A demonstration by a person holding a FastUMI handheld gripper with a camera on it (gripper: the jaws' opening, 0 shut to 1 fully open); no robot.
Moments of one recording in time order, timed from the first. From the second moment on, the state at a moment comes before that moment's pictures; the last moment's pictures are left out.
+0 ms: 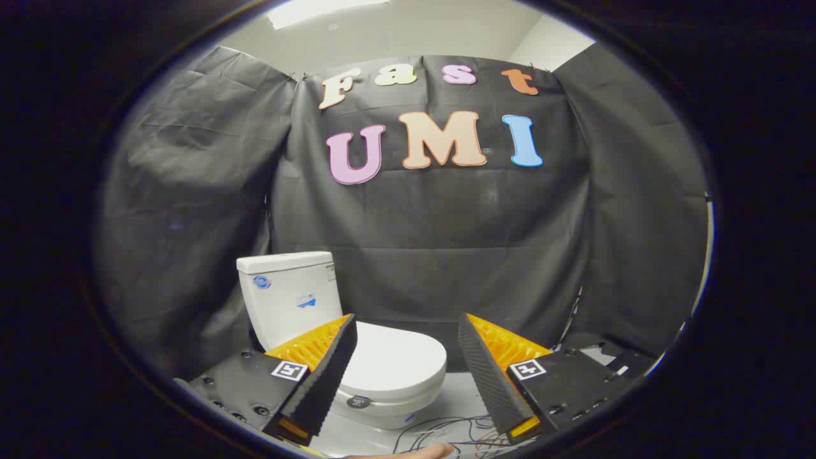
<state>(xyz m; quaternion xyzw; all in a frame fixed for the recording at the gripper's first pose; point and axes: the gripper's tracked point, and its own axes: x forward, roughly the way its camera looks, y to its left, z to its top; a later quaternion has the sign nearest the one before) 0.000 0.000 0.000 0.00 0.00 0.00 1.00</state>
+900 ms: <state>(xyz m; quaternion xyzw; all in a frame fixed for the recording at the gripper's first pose) 0.000 0.000 0.001 0.00 0.00 0.00 1.00</state>
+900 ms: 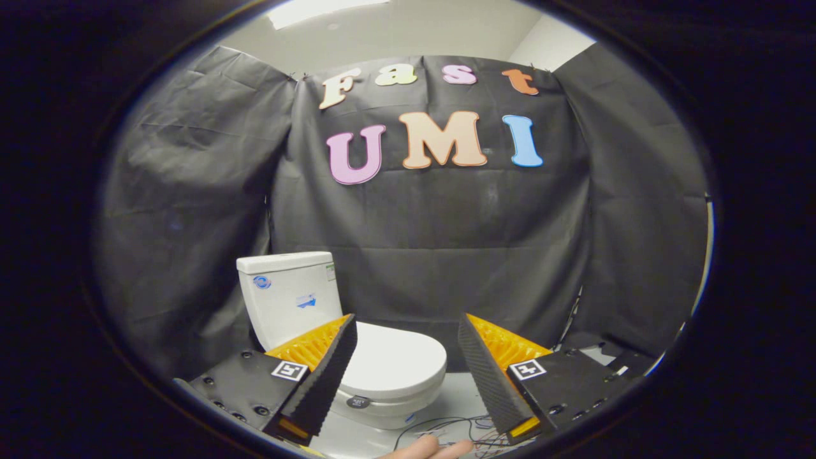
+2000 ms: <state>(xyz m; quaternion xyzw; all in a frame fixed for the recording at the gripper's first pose) 0.091 0.043 -0.027 0.01 -0.02 0.02 1.00</state>
